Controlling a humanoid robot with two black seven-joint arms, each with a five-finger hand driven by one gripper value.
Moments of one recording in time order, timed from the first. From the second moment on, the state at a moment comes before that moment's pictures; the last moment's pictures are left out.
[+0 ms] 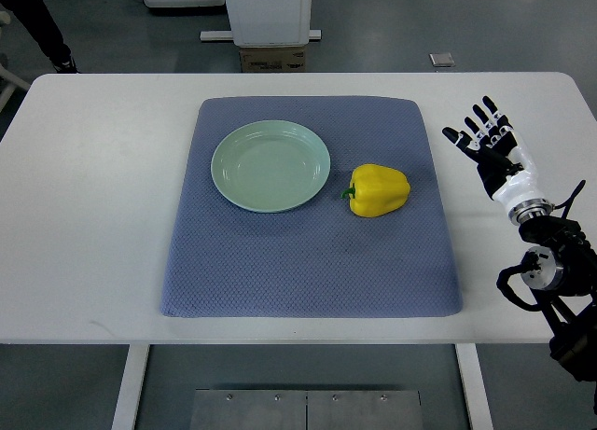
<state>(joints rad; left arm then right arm) -0.01 0.00 -0.11 -0.22 0.09 0.18 -0.17 0.45 -0.14 1.17 0.94 -0.64 0.05 0.27</state>
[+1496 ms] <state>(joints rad) -0.01 0.00 -0.11 -0.22 0.09 0.18 -0.17 0.48 -0.17 1.17 0.94 -0.61 0.06 0.28</state>
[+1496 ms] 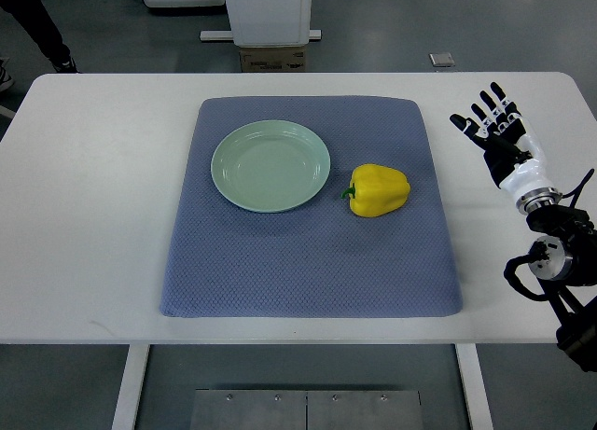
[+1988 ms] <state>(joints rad) -0.01 0.00 -0.11 -0.22 0.09 0.18 -0.17 0.48 -0.21 1.15 0.95 -0.61 0.08 0.30</state>
